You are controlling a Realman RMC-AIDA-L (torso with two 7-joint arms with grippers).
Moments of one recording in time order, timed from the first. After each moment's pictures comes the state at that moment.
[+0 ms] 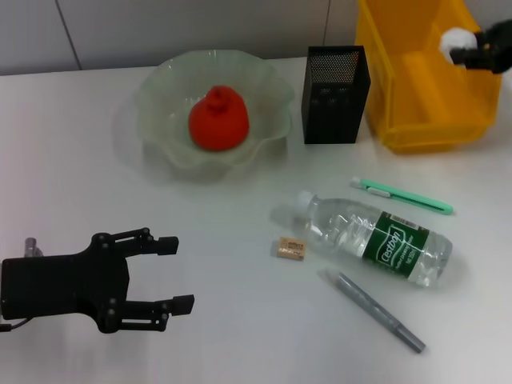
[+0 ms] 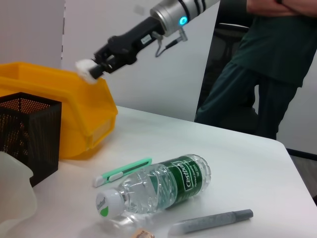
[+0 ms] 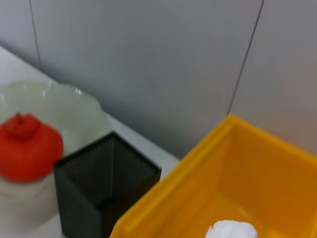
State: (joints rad) left arm -0.40 -2.02 1.02 0.69 1.82 1.68 -1.23; right arm 0.67 1.88 -0.70 -0.90 -2.33 -1.23 1.77
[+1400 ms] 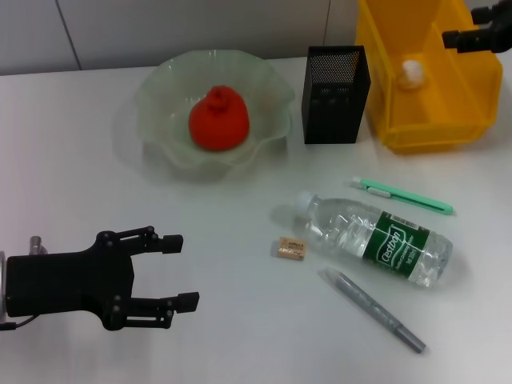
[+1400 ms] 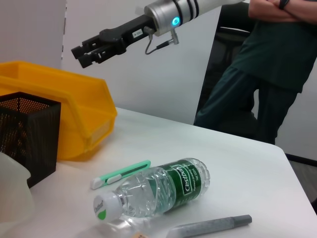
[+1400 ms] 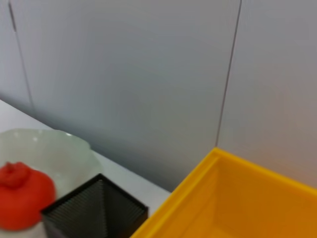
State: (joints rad) left arm -0.40 -2.03 1.02 0.69 1.82 1.68 -1.25; right arm 0.68 1.81 -0.69 -0.75 -2.18 -1.19 1.74
